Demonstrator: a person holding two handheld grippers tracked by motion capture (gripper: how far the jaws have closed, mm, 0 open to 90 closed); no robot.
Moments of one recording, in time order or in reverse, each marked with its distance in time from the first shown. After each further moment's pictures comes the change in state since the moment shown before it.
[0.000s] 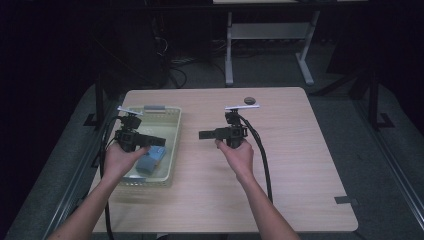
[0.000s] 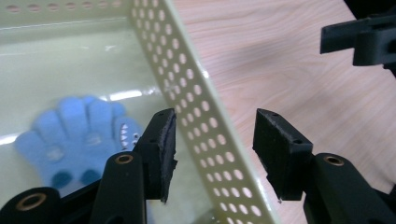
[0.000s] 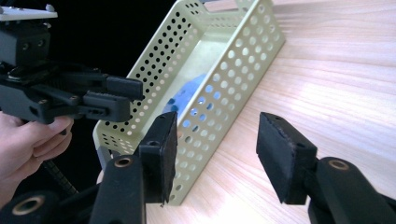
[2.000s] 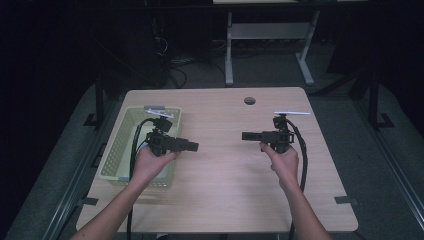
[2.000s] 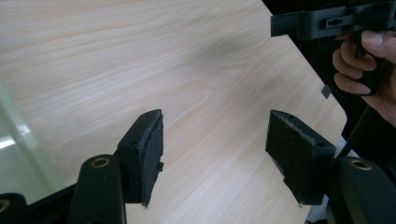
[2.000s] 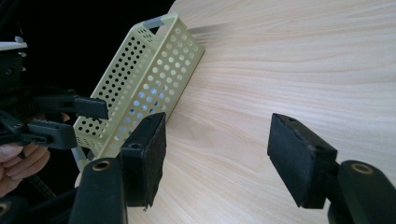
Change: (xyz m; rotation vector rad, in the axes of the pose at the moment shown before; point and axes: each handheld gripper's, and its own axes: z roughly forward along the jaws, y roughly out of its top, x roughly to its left) left arm -0.067 0.009 0.044 -0.015 -0.201 0.060; right arm -0.063 -0.026 -0.102 -0.101 -0.081 0.077
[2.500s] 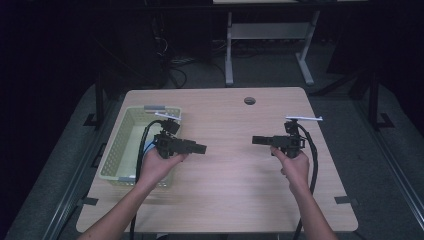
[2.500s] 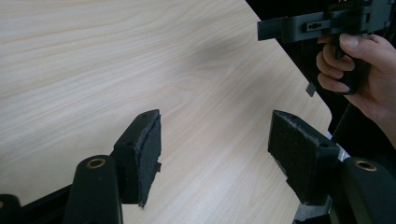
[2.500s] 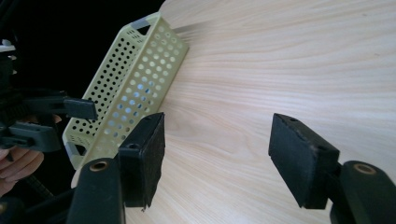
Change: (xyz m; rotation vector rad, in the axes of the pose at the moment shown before) left arm -0.013 -0.001 0.015 0.009 -0.052 0.020; right arm -0.023 -0.012 -0.021 -0.012 -0.019 0.038
